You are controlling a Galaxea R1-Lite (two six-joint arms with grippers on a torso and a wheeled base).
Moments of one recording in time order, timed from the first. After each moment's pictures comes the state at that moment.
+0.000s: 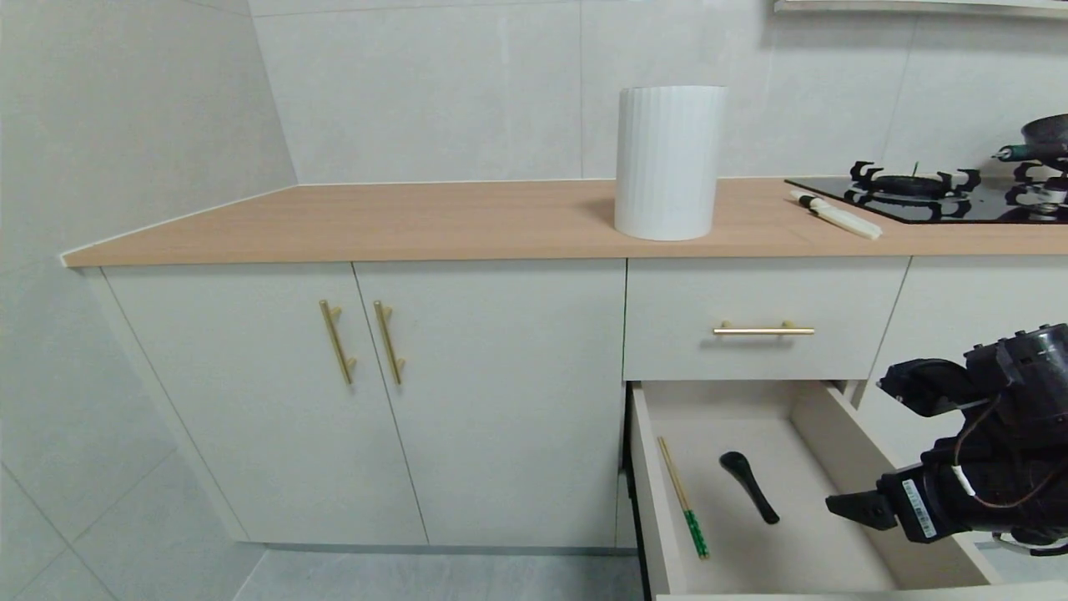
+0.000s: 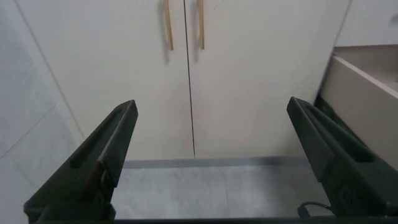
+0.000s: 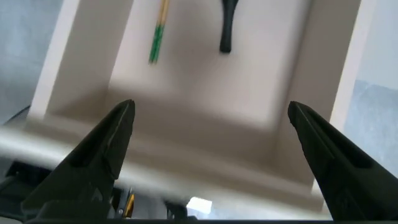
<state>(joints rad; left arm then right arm) 0.00 0.00 0.00 0.00 -0.04 0.01 0.28 1.47 -0.66 0.05 -0.04 0.00</state>
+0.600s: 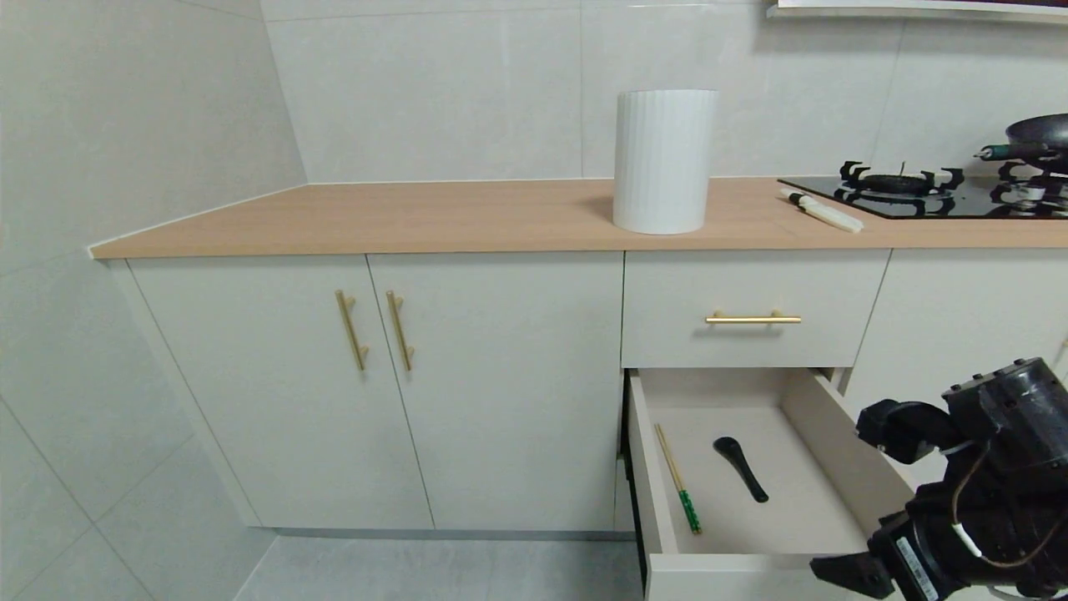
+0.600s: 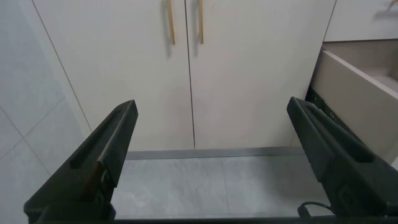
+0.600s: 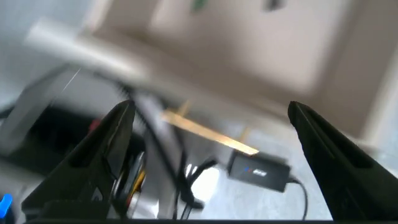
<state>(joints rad) 0.00 0.00 0.00 0.00 -0.04 0.01 0.41 1.45 -0.61 0.13 0.04 0.00</state>
